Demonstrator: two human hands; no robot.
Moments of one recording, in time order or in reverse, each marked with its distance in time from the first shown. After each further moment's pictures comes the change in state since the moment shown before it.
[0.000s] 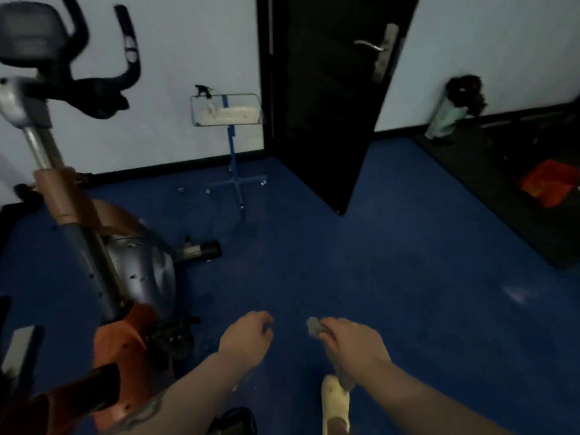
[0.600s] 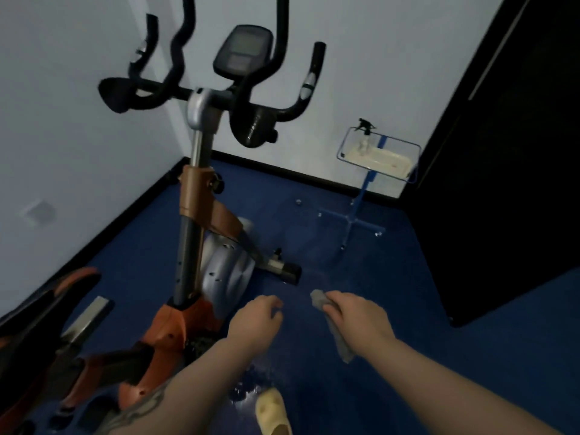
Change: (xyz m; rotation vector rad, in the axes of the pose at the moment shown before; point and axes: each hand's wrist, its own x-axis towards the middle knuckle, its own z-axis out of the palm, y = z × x) left_hand 0.120 -0.019 -0.148 -0.229 0.428 -0.422; right_hand 0.292 -0.089 -0.131 -0.069 -0.015 -0.541
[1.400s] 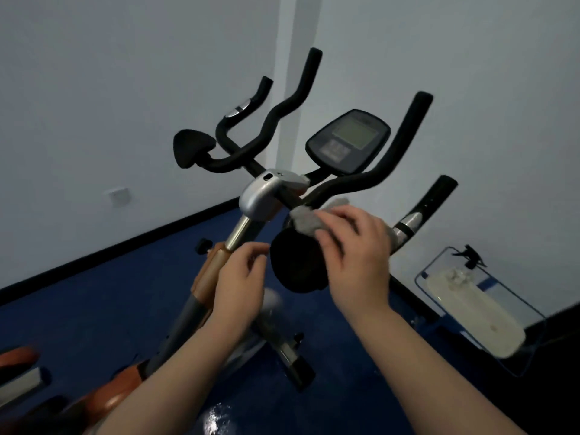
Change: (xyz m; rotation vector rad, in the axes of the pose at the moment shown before) left_hand 0.209 0.053 -0.210 -0.765 1.014 -0.194; right_hand 0.332 -0.126 -0.192 0.275 0.652 -0.766
